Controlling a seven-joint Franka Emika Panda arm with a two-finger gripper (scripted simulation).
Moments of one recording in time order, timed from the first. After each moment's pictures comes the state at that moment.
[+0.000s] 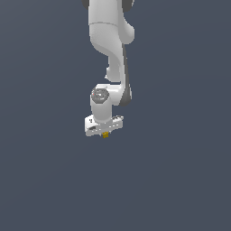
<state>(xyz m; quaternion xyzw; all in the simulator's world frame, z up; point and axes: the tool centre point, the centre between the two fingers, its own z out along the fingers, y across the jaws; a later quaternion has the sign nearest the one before) -0.034 -0.059 0.022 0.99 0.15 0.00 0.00</state>
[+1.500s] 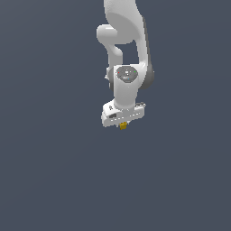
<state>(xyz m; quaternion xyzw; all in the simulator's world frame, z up) -0.031 0.036 0.116 0.99 0.15 0.00 0.00</state>
